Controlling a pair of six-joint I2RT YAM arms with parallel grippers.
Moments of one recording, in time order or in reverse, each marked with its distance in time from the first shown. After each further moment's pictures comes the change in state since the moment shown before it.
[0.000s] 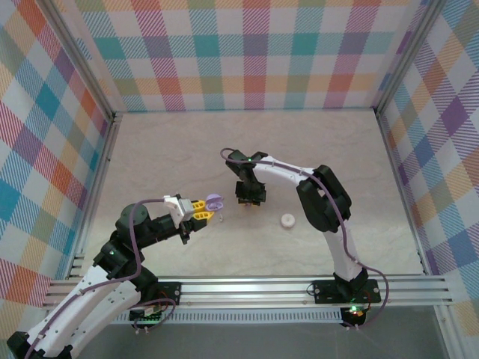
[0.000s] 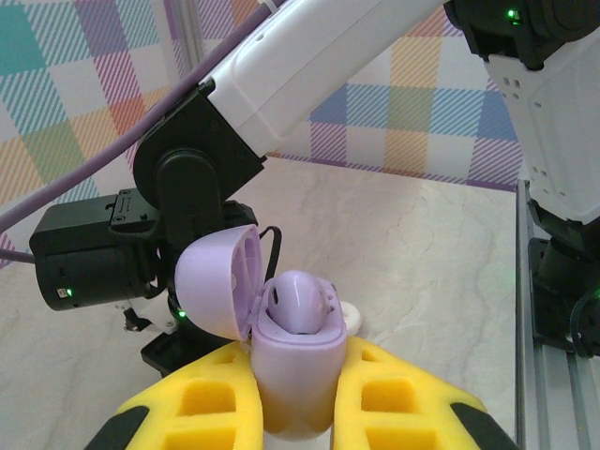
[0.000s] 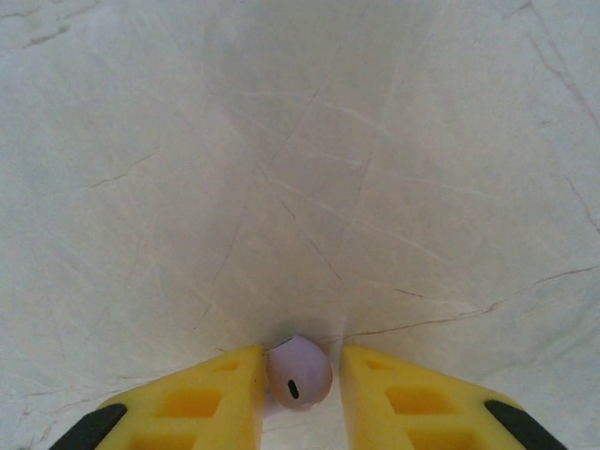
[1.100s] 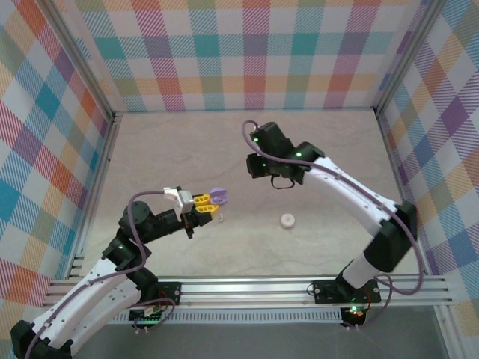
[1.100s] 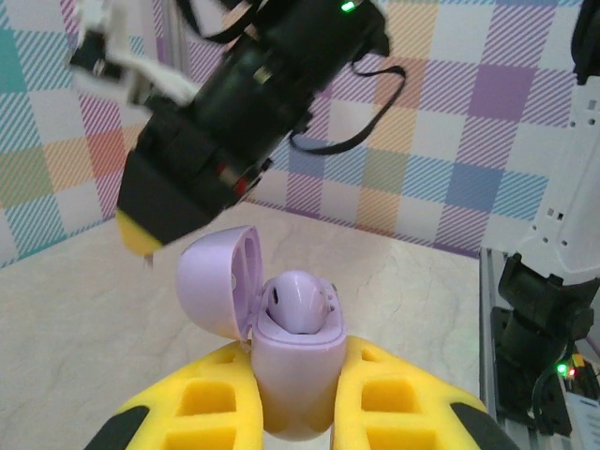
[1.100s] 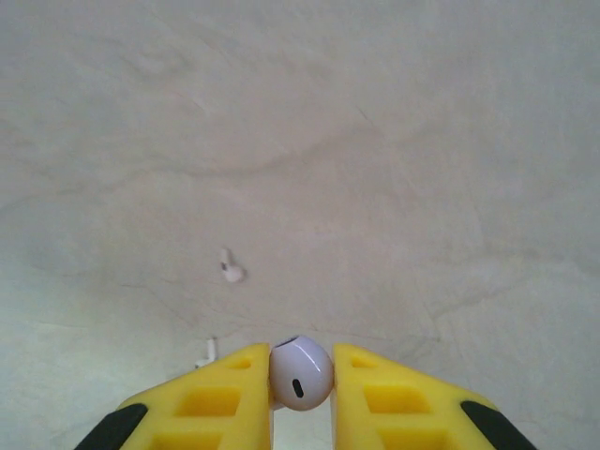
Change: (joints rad) left arm 0.000 0.098 -0.038 0.281 0.053 -0.191; right arm -0.002 -0.618 -0.119 0.146 0.117 -0.426
